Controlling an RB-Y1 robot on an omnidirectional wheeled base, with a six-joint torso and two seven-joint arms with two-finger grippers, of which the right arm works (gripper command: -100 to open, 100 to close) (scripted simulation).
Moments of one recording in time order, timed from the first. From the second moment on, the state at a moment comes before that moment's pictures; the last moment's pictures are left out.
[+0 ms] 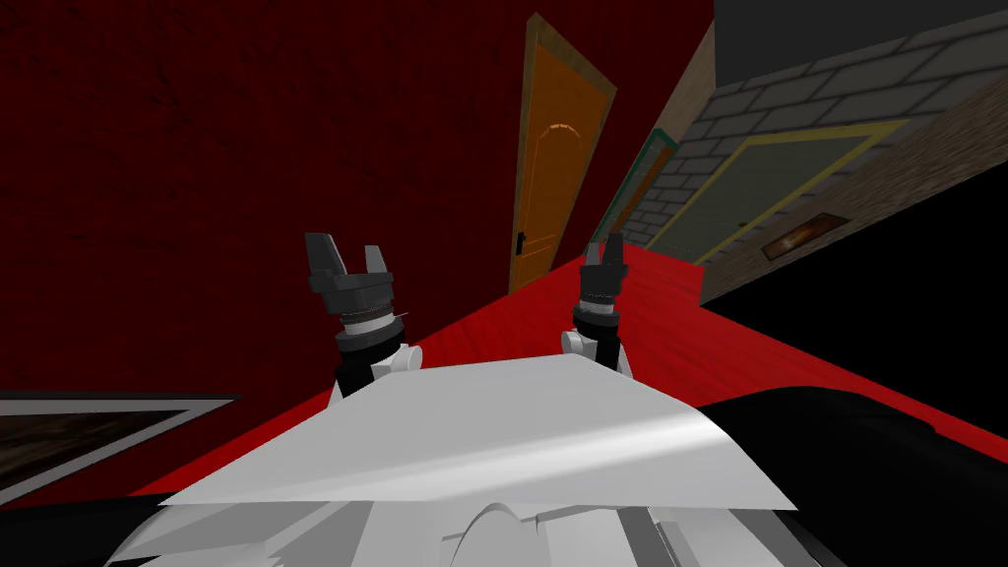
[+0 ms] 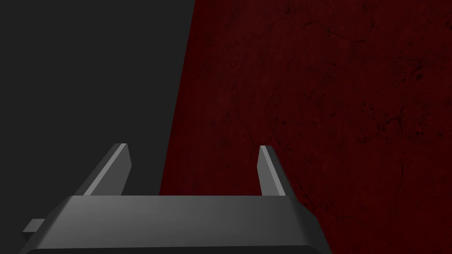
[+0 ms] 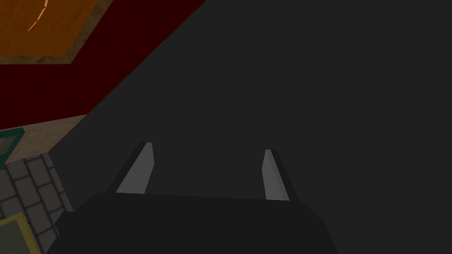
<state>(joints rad) 0.46 0.03 -0.01 -2.38 0.09 -0.57 0.16</state>
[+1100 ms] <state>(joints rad) 0.35 -0.06 0.00 -2.13 0.17 -0.59 0.25</state>
